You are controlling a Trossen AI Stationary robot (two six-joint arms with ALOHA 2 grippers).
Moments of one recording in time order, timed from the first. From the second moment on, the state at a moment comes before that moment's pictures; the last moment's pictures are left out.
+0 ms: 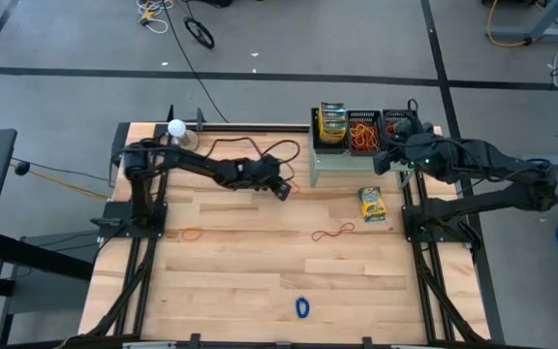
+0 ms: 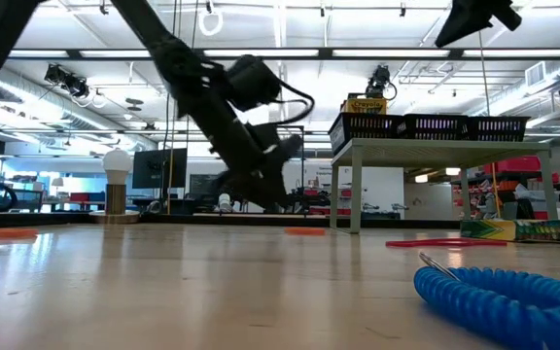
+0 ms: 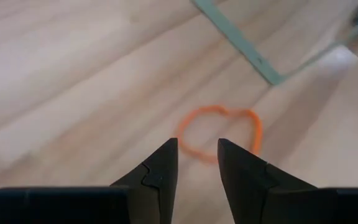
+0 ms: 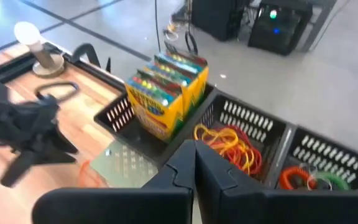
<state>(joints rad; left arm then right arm) 0.21 1.86 1.00 0.07 -0.26 -0.60 -0.10 0.88 1.17 -0.99 0.71 0.51</state>
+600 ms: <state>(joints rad) 0.25 2.01 1.14 -0.05 -0.21 -0.54 -0.09 0.88 1.17 -0.92 0.72 0.47</state>
